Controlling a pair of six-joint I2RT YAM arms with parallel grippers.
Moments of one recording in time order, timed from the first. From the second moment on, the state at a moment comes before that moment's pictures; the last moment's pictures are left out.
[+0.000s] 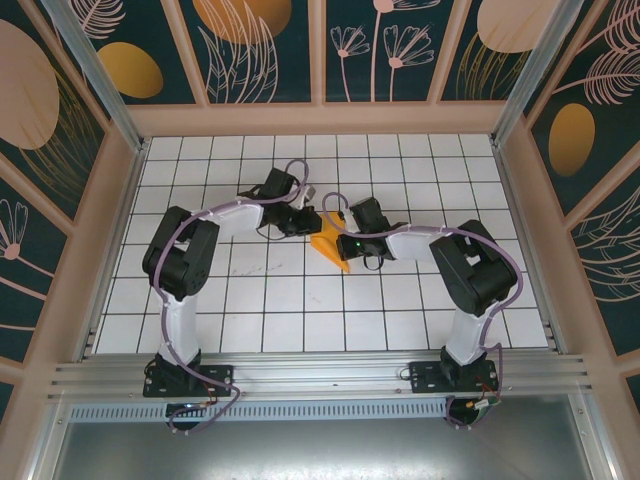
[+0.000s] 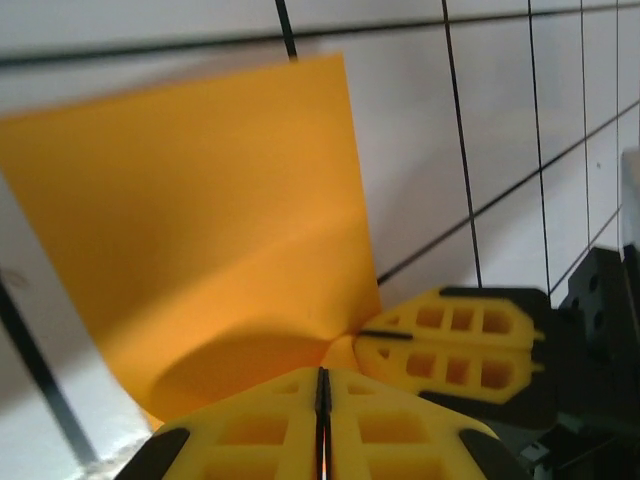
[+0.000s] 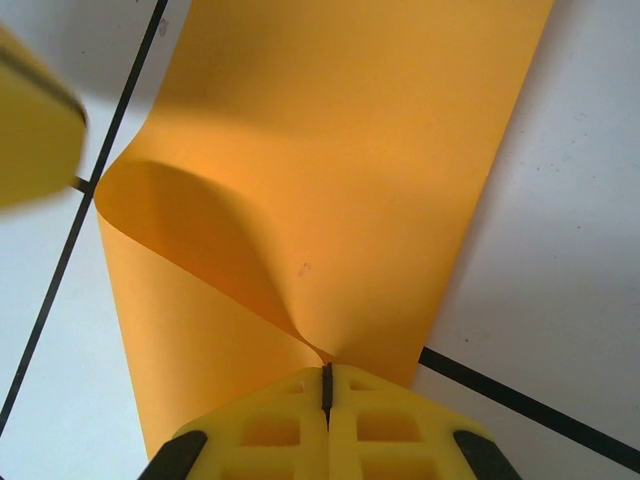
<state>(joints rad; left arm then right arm) -0.49 2.03 1.31 -0.27 0.61 -0.51 0.58 1.83 0.94 -0.06 -0.20 0.26</state>
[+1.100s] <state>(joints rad) -0.54 2.06 1.22 -0.21 0.58 -0.54 0.59 1.83 0.95 -0.07 -0.20 0.25</state>
